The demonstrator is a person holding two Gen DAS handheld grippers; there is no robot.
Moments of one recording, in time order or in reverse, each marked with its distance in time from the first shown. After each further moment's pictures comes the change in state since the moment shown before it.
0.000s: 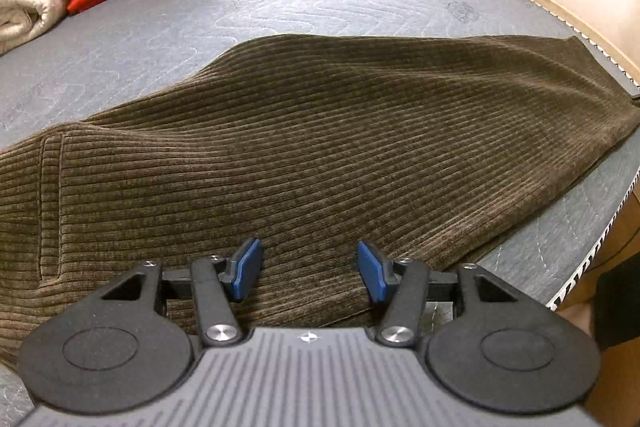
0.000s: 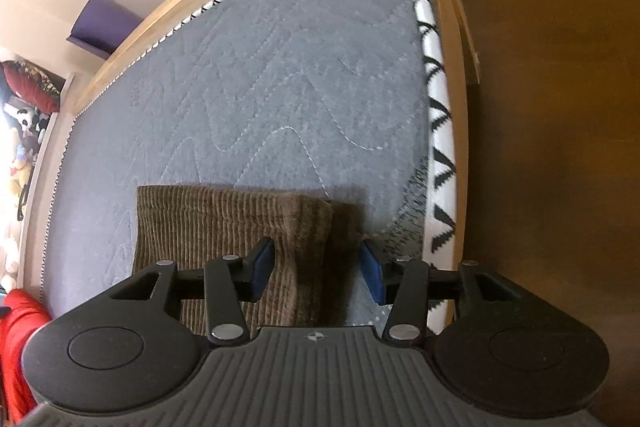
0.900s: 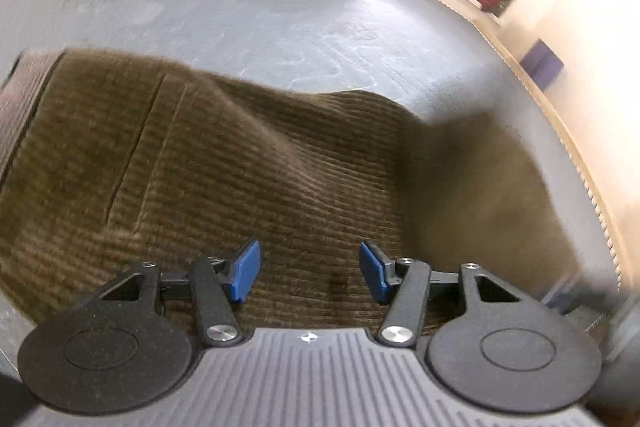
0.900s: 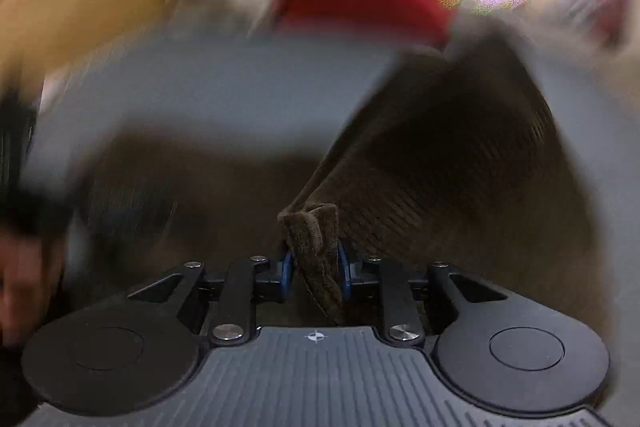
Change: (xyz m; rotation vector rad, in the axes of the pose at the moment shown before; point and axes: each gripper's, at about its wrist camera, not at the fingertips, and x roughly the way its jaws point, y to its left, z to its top) left arm -0.029 0.107 0.001 -0.516 -0.030 -0.109; right arm -0.134 0.153 -0.483 -1.656 0.305 0.592
